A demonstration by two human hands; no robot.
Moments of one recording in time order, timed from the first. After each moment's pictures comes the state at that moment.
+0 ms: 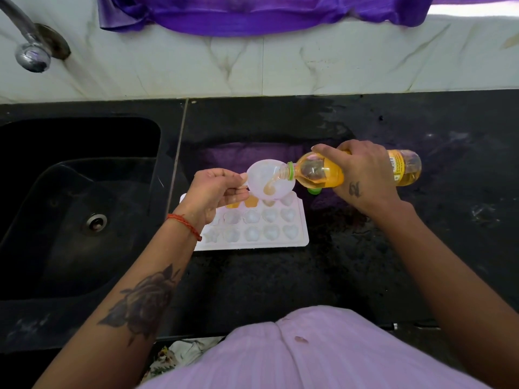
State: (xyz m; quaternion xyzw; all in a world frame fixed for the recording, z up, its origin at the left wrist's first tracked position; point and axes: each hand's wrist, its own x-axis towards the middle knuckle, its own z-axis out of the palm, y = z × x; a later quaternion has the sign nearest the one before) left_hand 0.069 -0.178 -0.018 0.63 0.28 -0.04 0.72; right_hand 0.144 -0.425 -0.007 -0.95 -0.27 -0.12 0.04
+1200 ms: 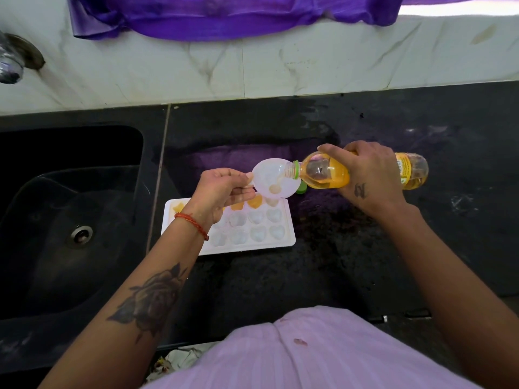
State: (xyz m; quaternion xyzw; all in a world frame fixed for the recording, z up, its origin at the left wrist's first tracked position) left_hand 0.085 -0.208 -0.018 0.64 0.25 -0.06 0.73; right_hand 0.137 -0.456 -0.001 -0.97 -0.22 -0.13 0.04
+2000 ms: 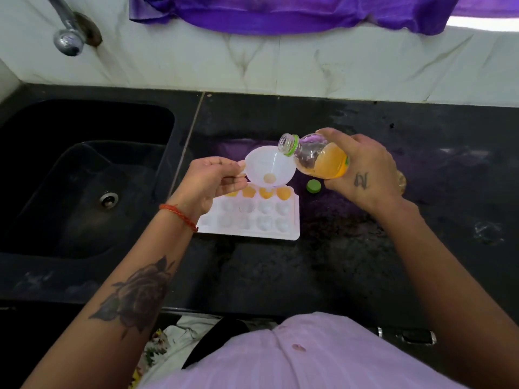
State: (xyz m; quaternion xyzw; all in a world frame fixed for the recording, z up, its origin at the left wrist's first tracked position) left_hand 0.047 -0.196 -0.003 0.61 0.29 0.03 0.73; right_hand 0.134 -0.430 0.017 -0.94 -0.27 -0.07 0.20
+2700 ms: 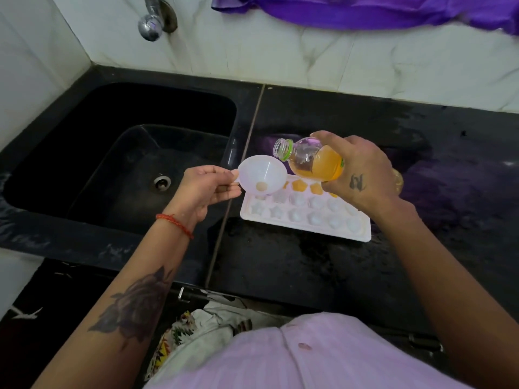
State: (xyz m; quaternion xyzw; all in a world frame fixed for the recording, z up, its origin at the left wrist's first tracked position) left_hand -0.034 -0.087 -0.018 0.59 0.36 0.07 0.72; right_hand 0.085 -0.310 0.010 -0.92 -0.33 -0.06 0.18
